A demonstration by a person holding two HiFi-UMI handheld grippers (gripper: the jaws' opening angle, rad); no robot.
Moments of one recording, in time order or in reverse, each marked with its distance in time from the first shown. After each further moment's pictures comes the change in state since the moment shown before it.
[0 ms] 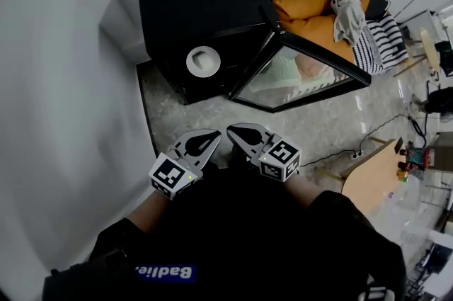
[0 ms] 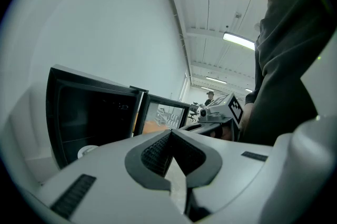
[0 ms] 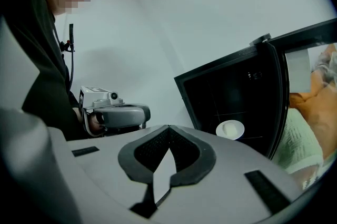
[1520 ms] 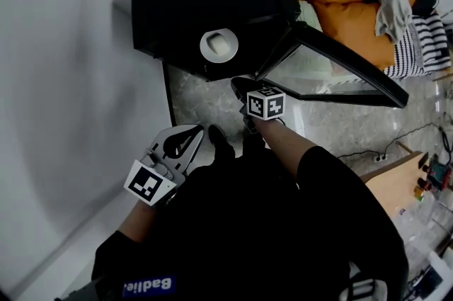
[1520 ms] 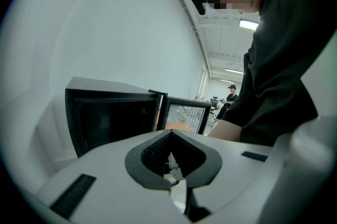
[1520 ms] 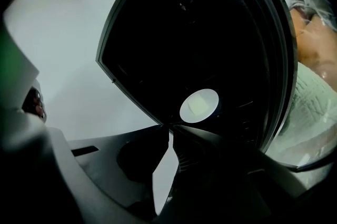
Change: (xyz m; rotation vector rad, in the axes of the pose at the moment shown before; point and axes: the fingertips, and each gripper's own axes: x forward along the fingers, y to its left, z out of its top) left arm 0.005 0.035 0.036 -0.038 0.056 0.245; right arm 0.123 -0.201 -0.075 0.369 0.091 -0.106
